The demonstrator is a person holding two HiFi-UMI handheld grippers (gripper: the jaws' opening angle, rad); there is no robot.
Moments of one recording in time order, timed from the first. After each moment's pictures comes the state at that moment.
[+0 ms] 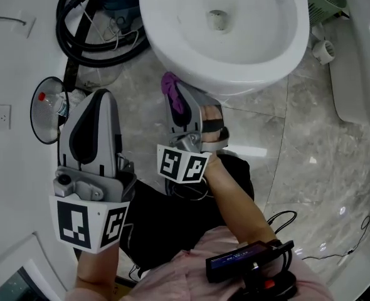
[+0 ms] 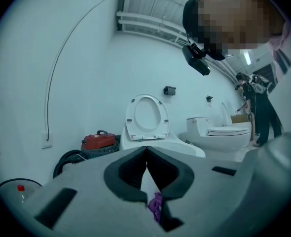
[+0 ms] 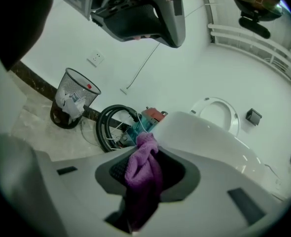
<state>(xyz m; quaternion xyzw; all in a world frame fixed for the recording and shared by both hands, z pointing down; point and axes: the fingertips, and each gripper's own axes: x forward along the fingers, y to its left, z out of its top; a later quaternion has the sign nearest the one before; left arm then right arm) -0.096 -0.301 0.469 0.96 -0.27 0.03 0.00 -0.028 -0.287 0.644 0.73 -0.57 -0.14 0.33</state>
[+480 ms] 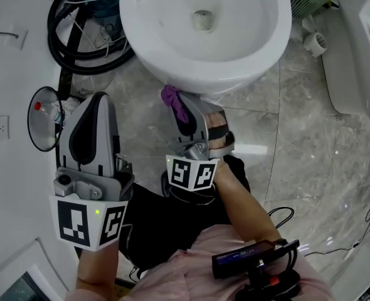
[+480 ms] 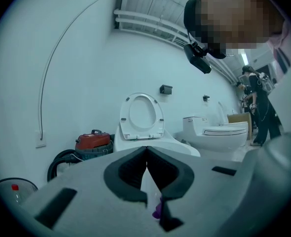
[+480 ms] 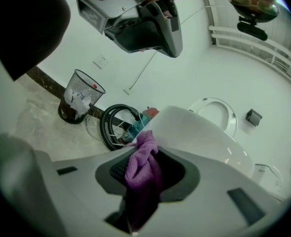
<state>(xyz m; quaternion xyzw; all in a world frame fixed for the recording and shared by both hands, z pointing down) -0.072 -0.286 0.471 0.97 -0.26 0.03 0.00 -0.008 -0.247 0.648 0.72 -0.59 -0.16 0.34</state>
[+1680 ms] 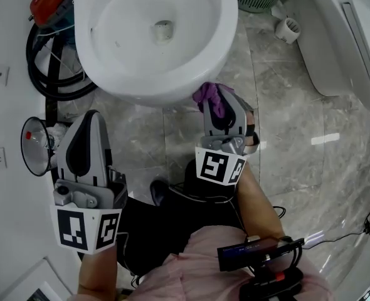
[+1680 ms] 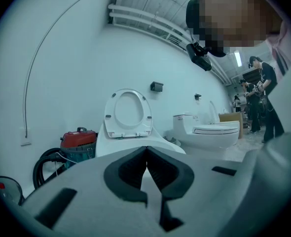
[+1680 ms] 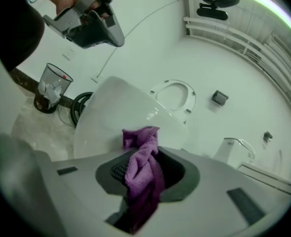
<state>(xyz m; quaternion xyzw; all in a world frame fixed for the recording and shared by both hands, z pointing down) -0.013 -0.247 0.478 0.98 -0.21 0.04 0.00 0.148 -0.146 0.629 0.81 -0.49 -0.10 0.30</state>
